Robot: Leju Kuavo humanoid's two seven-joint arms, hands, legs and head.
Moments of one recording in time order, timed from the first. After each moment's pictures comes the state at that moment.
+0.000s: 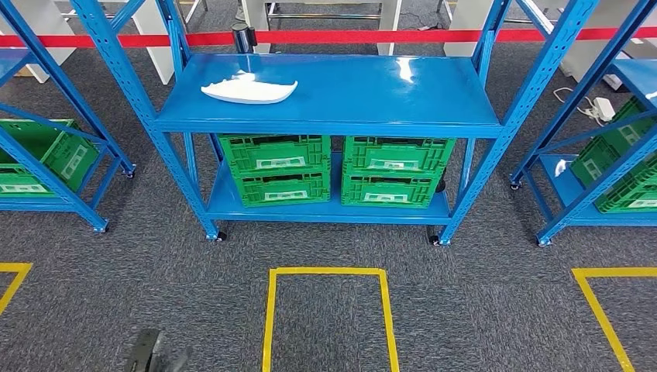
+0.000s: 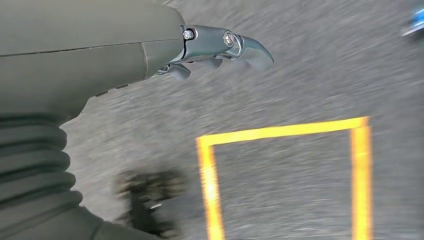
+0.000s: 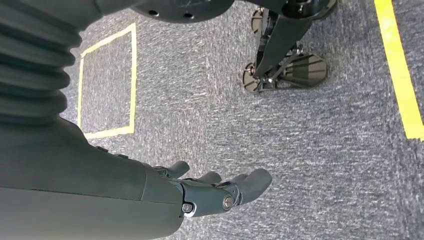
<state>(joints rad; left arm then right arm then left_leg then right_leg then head) 0.00 -0.02 0.50 -0.56 -0.27 -0.04 -0.33 0.05 0.03 -0.46 -0.32 0.49 0.02 -0.05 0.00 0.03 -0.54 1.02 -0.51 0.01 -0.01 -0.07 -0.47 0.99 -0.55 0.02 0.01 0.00</state>
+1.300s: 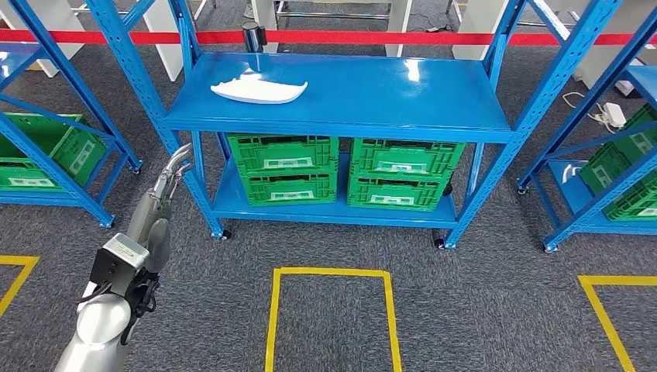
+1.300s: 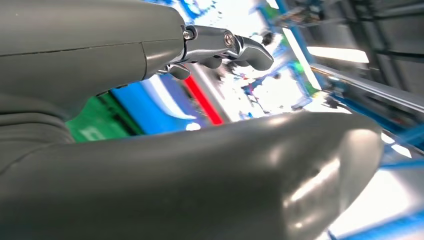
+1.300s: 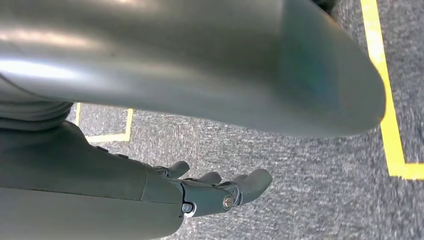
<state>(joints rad) -0.08 0.14 -0.19 -1.73 -0.11 0.03 -0.47 -0.05 0.10 -0.86 -0.24 0.91 0.04 -0.09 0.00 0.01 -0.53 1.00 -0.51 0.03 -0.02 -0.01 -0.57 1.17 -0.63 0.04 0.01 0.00</state>
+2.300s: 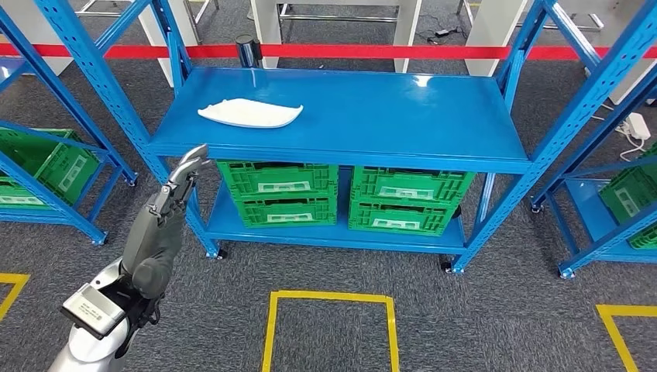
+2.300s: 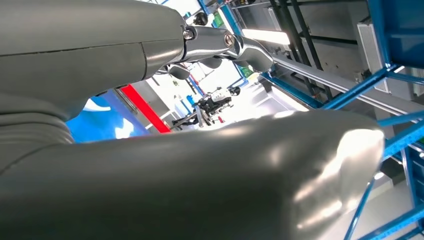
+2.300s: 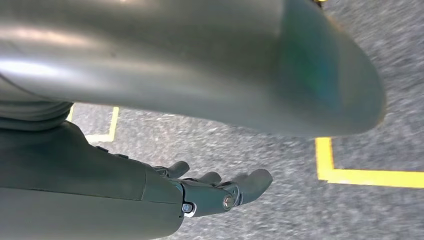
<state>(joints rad) -0.14 0.22 -0.39 -1.87 -0.02 0.06 -0.54 -0.07 0.11 -0.95 -0.21 0.96 0.05 -0.12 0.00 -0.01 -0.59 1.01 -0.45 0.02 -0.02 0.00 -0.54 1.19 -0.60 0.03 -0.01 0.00</state>
